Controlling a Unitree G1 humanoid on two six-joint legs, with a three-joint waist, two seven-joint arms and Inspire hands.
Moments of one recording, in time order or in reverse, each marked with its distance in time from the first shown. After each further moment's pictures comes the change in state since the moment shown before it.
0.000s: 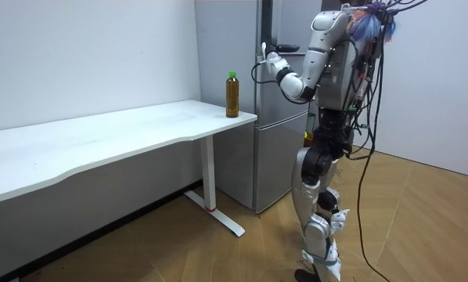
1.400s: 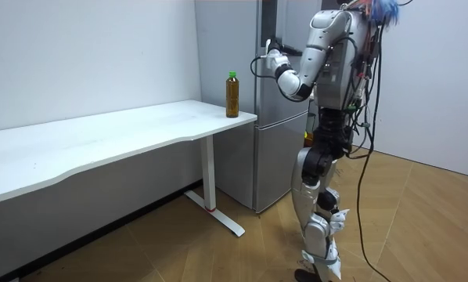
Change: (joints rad) left arm -0.027 0.053 -0.035 -0.080 0.156 0.006 -0.065; right arm -0.039 -0.005 0.047 0.052 -0.012 -0.033 0.040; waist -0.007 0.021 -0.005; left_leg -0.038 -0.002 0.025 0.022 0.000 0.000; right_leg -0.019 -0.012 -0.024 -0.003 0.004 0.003
